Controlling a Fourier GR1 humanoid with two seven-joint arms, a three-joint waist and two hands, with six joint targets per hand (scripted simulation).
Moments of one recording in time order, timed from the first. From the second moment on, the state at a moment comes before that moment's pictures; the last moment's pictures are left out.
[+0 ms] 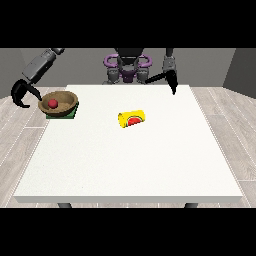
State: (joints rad) left arm -0.43 0.10 0.00 -1.72 -0.29 0.17 -0.12; right arm -0.70 -0.91 -0.42 -0.29 -0.20 0.29 -0.17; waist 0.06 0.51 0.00
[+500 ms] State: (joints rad) left arm -0.37 0.09 0.00 -1.77 -0.29 0.17 -0.09; right arm -0.74 -0.99 -0.43 -0.29 -0.21 0.36 -0.13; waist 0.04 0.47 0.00
